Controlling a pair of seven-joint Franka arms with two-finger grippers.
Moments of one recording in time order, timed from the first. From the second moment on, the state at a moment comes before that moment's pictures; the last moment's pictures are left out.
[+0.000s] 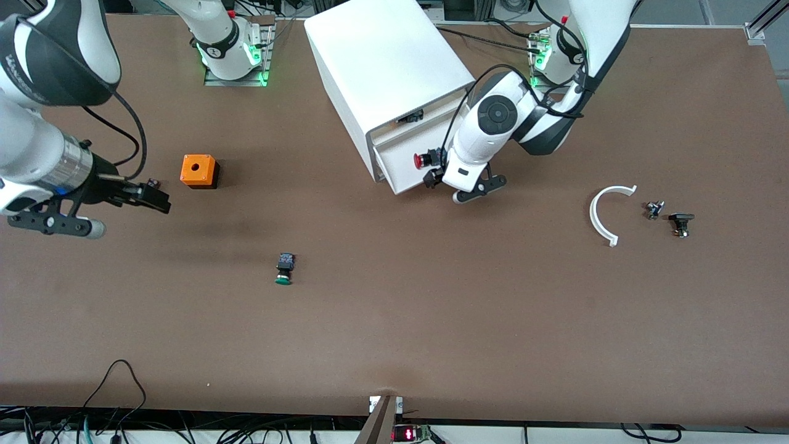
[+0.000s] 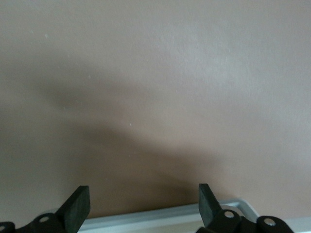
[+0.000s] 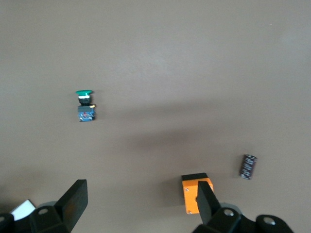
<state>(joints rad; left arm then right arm) -0.15 0.37 -0.55 -2.07 -0.01 2.39 -1.10 0.11 0.18 0.00 -1.56 0.00 1.72 0.23</state>
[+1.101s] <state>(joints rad) -0.14 0.37 -0.67 -2.08 -0.03 2.31 -1.11 0.11 0.03 0.00 -1.68 -0.01 1.75 0.22</state>
